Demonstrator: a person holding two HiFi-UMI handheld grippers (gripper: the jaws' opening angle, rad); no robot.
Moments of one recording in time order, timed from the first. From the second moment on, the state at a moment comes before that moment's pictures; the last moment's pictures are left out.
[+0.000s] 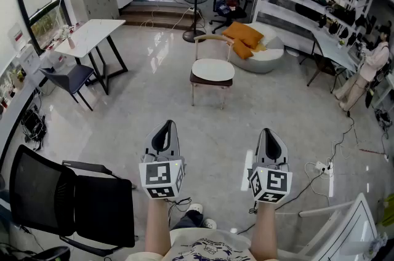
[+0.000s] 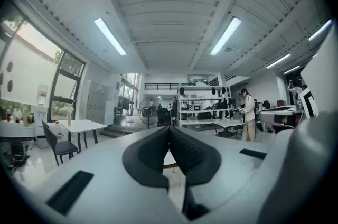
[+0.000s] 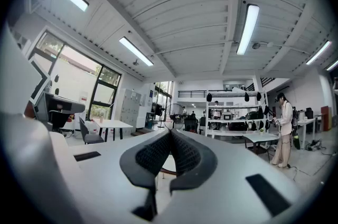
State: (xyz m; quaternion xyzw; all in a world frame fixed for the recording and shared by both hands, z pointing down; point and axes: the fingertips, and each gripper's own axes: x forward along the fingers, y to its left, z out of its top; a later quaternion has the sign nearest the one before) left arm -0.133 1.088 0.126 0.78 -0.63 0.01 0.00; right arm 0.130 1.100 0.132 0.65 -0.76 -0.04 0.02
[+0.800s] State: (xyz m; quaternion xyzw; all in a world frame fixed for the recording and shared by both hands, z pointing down) left arm -0.154 1.050 0.134 0.77 -0.64 0.00 0.02; right arm 0.121 1.065 0.139 0.66 -0.75 -0.04 0.03
